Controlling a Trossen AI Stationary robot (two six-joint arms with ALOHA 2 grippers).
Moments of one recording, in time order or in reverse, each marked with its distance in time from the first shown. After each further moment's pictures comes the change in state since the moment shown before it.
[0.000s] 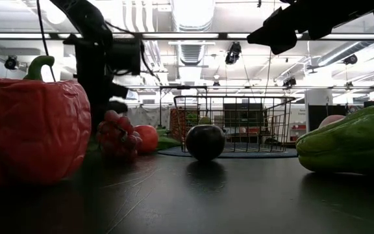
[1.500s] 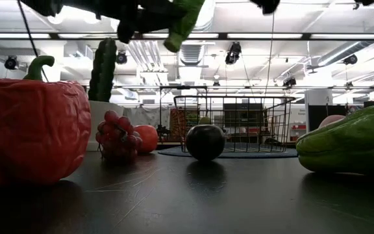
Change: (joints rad) left arm -0.438 -0.164 -0.176 1.457 -0.124 0.661; right arm -0.067 -0.005 0.087 0.424 0.282 -0.129
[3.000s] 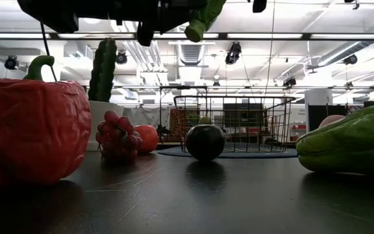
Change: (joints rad) left arm -0.002 0.193 0.032 0.342 0.080 0.045; right arm -0.115 0.017 0.084 0.001 -0.045 0.059
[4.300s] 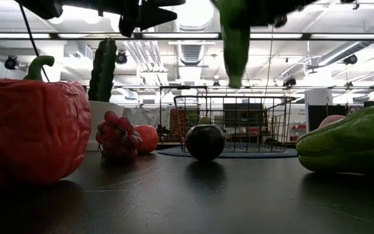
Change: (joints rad) left arm 0.008 -0.211 -0.050 -0.236 -0.065 0.060; right arm -0.146 -0.094 -0.001 -0.416 0.331 -0.125
